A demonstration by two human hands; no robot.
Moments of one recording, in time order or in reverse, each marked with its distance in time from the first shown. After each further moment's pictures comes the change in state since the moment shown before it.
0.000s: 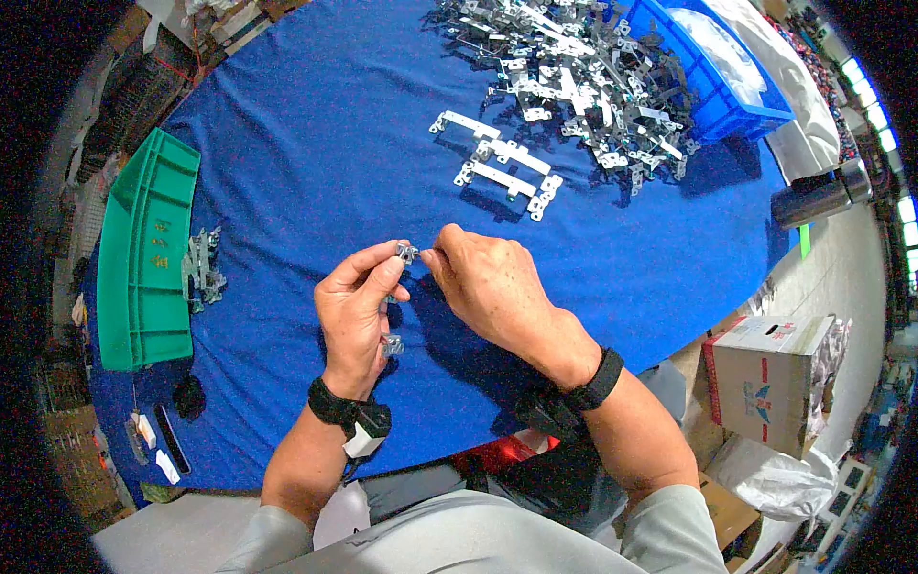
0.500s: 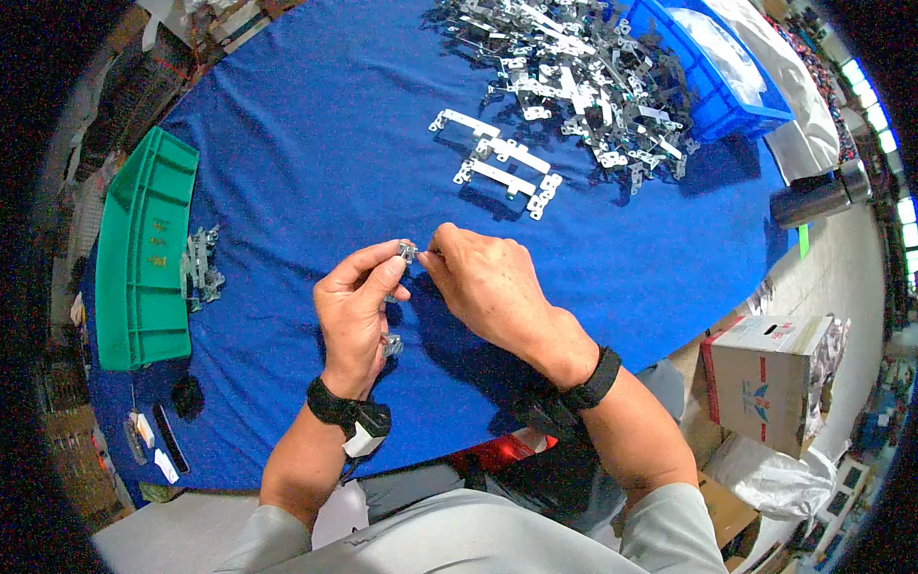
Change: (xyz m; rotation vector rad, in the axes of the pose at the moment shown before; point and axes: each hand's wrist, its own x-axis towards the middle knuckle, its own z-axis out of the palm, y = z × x) left_hand 0.000 0.000 0.000 0.012 -0.024 0.018; right_hand 0.001 0.001 0.002 0.034 0.009 -0.025
